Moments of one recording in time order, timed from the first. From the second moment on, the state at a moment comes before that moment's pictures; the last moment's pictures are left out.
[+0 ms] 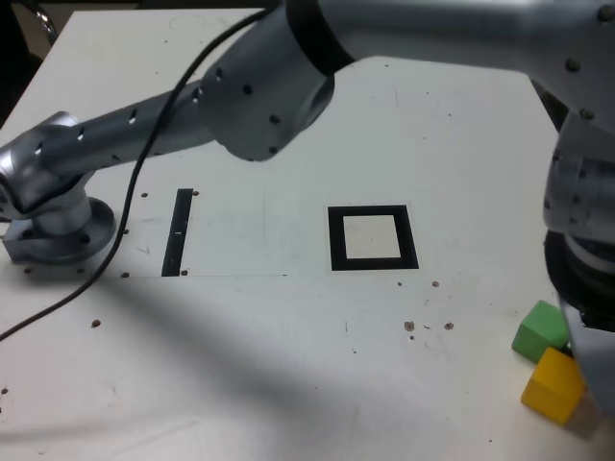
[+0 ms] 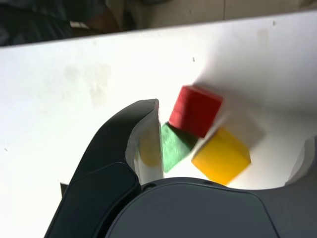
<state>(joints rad) -0.57 2.62 -2.78 1.55 0.54 1.09</state>
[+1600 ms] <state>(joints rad) -0.54 2.73 -2.83 1.54 0.62 1.14</state>
